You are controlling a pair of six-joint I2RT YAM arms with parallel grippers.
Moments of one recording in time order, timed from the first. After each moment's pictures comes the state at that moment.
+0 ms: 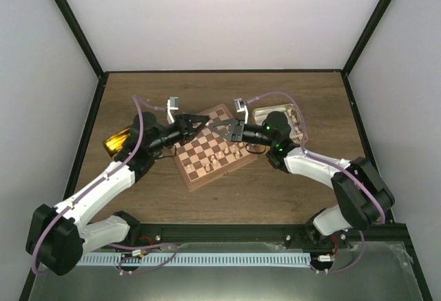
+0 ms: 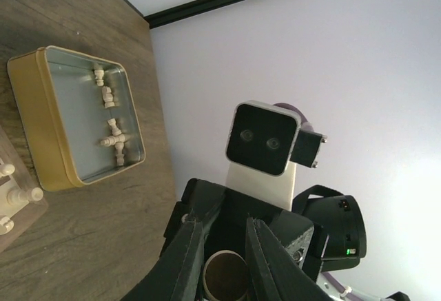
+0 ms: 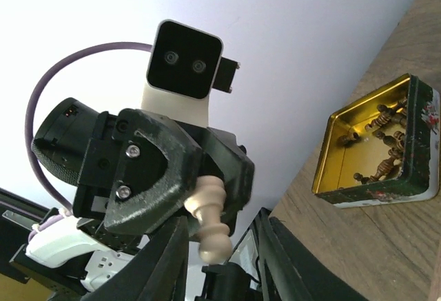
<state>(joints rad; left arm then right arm) -0.51 1.10 0.72 0.29 0.53 -1.26 0.62 1.46 0.74 0.84 -0.78 1.11</state>
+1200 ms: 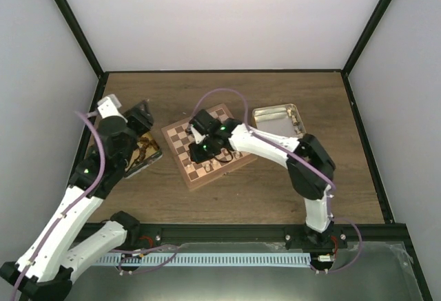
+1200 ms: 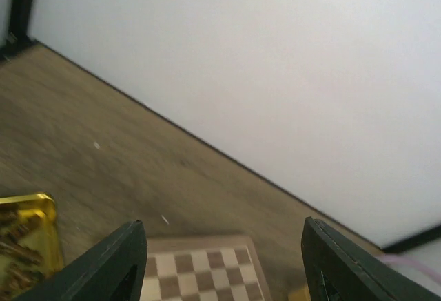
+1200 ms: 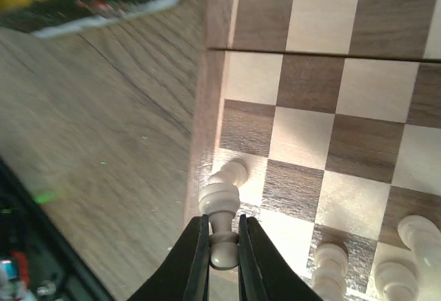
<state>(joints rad) -0.49 0.81 0.95 -0.42 -0.41 -0.76 0.90 1.87 1.47 -0.59 -0.30 0.46</state>
